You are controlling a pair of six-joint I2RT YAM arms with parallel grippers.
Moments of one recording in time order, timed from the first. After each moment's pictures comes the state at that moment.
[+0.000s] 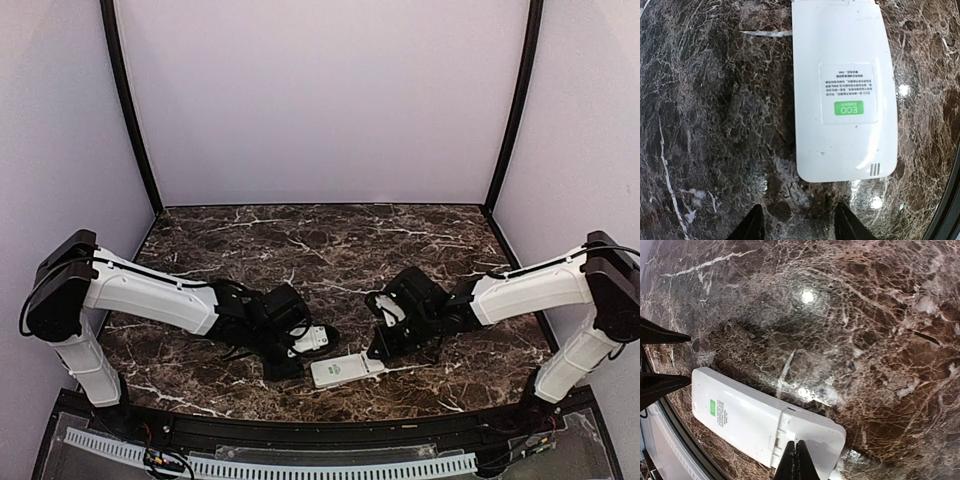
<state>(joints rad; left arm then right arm) -1.11 1.72 0.98 -0.41 0.02 0.21 0.94 1.55 0.74 -0.22 -0.24 0.58</state>
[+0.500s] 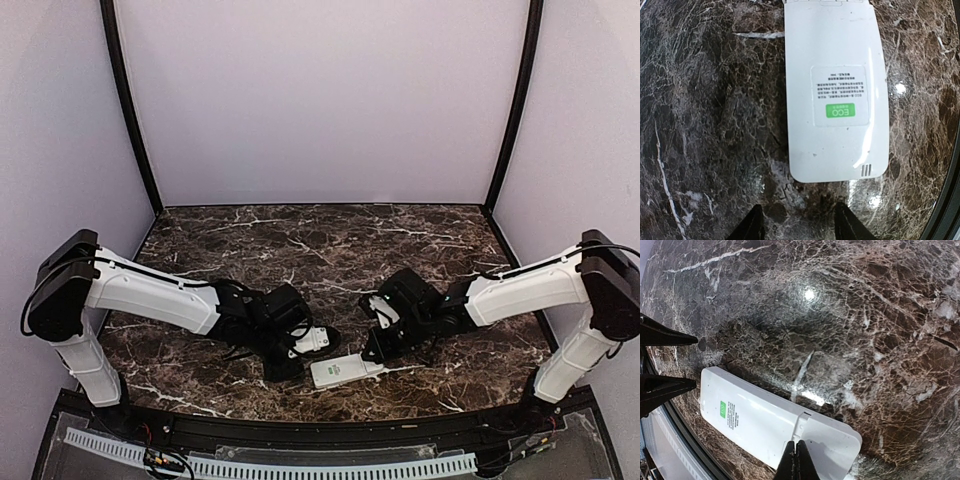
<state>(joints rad) -1.11 1.73 0.99 -0.42 0.05 0.22 0.98 1.57 0.77 -0.21 -0.23 0.60</state>
